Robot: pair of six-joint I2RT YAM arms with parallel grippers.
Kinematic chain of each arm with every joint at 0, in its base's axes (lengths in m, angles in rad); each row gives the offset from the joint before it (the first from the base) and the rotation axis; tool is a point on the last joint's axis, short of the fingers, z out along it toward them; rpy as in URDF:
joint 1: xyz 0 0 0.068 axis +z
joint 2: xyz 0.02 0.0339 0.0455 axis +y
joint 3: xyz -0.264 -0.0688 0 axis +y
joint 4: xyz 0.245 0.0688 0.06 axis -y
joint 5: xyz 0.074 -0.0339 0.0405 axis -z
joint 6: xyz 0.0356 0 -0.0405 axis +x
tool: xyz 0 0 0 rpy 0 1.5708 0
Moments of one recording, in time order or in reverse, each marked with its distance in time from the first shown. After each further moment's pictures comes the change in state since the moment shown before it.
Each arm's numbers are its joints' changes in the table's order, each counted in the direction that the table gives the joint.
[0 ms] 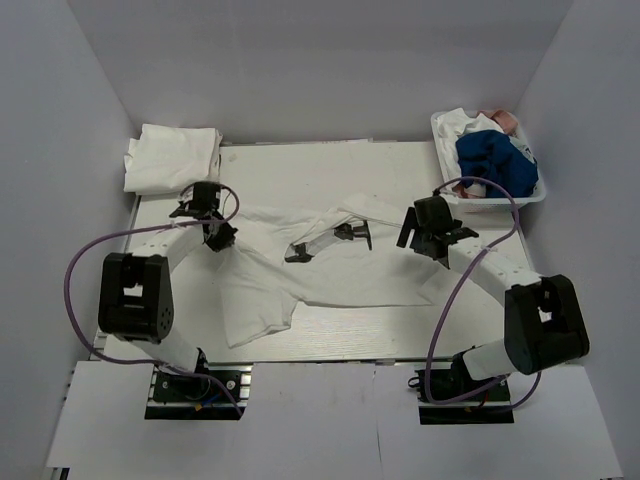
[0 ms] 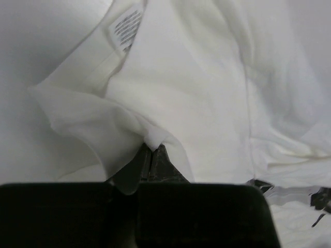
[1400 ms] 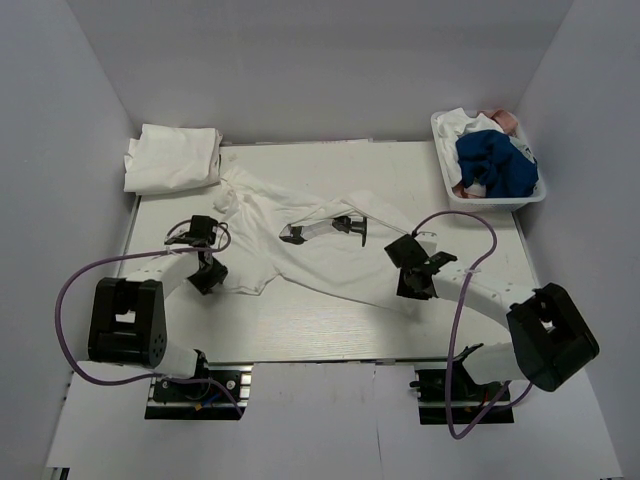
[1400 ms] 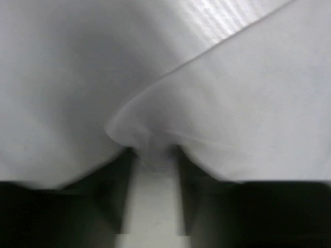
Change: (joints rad) left arm 0.009 -0.098 0.214 -0.152 -0.131 -0.090; right arm 0.278 -0.096 0.171 -0.246 0.053 0.184
